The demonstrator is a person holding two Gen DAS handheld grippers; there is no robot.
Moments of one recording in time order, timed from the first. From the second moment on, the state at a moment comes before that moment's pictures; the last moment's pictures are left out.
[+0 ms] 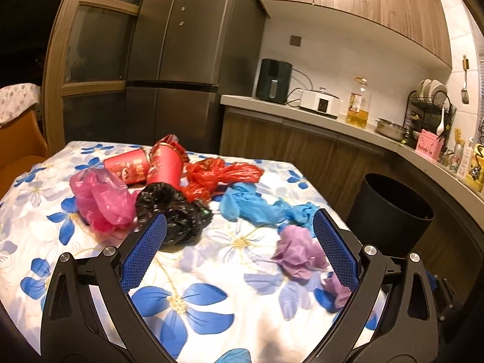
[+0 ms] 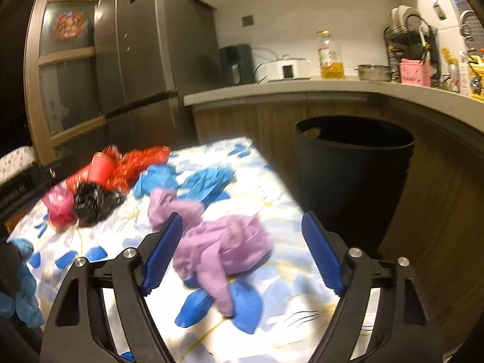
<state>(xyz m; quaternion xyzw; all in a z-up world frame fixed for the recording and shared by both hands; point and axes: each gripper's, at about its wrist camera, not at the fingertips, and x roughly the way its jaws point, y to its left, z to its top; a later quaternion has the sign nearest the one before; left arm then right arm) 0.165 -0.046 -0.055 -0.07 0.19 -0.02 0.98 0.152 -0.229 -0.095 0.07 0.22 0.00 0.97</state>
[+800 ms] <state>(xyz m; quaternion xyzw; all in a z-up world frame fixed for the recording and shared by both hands) 0.224 -0.106 -0.094 -0.03 0.24 -0.04 0.97 0.148 -0.260 -0.091 0.10 0.22 0.00 0.97</state>
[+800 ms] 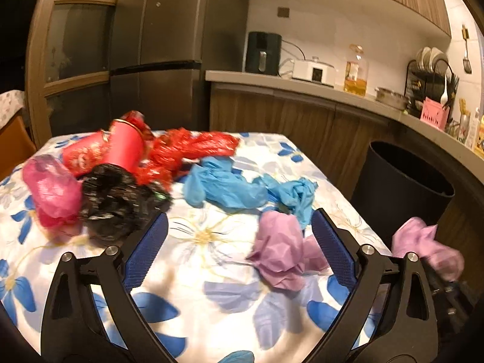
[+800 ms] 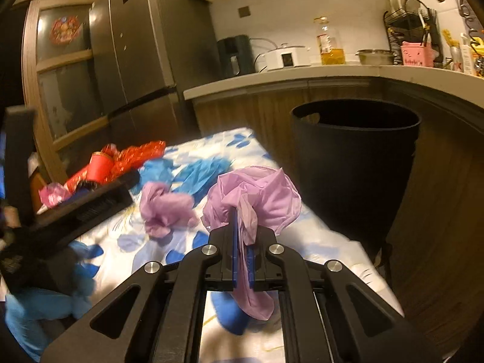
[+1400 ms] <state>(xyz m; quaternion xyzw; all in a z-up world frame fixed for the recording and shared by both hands) 0.244 -0.118 -0.119 -0.03 0.32 -0.08 0.94 0.145 -0.263 -0.080 0.10 0.22 0.02 0.97</state>
